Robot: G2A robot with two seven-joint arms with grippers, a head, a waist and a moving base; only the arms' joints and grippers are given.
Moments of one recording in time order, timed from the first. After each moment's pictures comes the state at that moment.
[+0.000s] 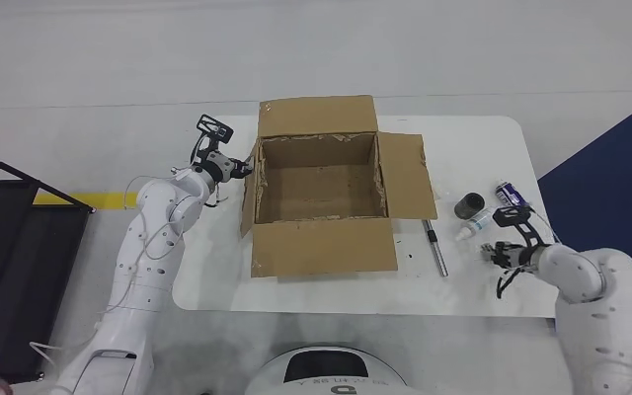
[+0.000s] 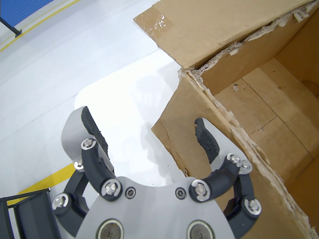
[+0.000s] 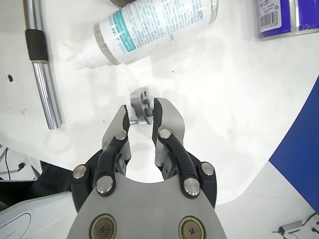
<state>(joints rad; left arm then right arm) 1.15 -1.25 -1.37 -1.35 1.33 -0.38 -0.40 -1.64 -1.08 1.90 -1.65 -1.00 -0.41 1.21</state>
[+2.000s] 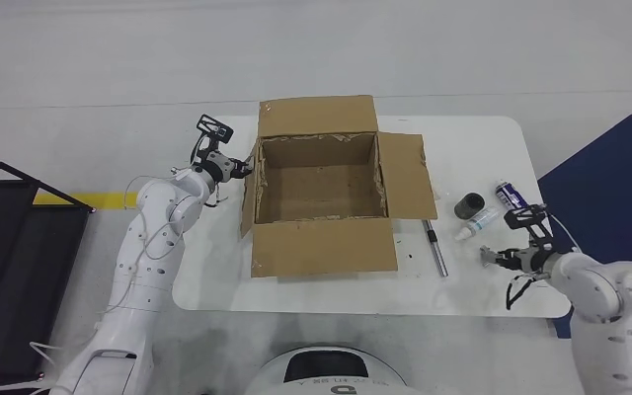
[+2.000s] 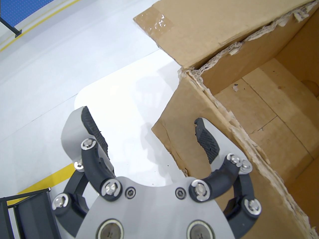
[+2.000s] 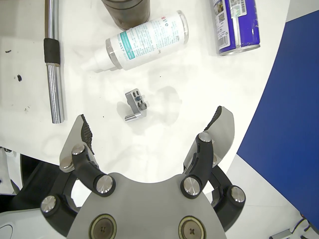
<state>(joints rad) 1.15 -1.25 -1.37 -1.35 1.33 -0.38 -0.40 -1.78 -1.06 1.97 -1.80 -1.00 -0.45 1.08</state>
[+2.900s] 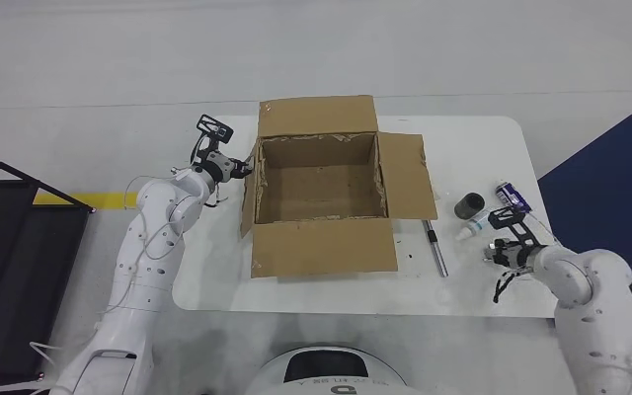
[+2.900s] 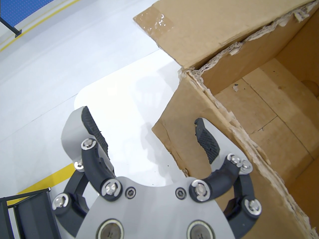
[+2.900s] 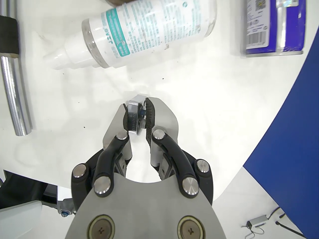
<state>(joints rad) 1.15 -1.25 -1.37 -1.35 1.33 -0.38 -0.40 -1.71 -1.04 1.90 -1.69 -1.07 -0.48 1.02</state>
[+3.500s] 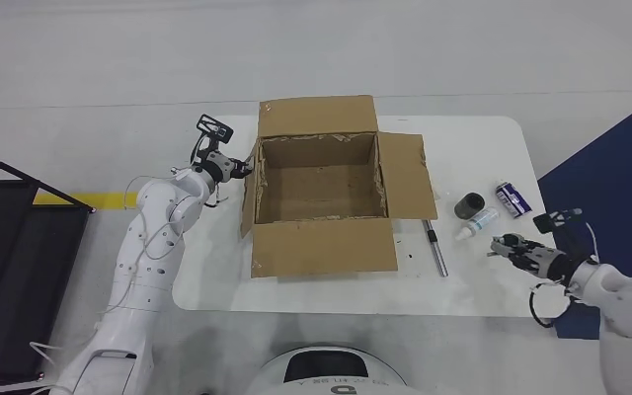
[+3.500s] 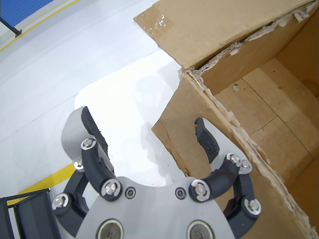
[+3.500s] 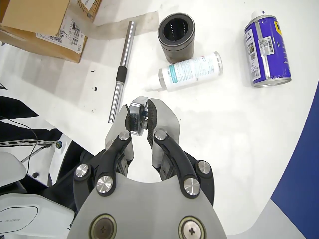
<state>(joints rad) 1.15 -1.25 -1.37 -1.35 1.33 -0.38 -0.40 -1.84 -1.03 2.11 -1.73 -0.53 -0.68 0.97</state>
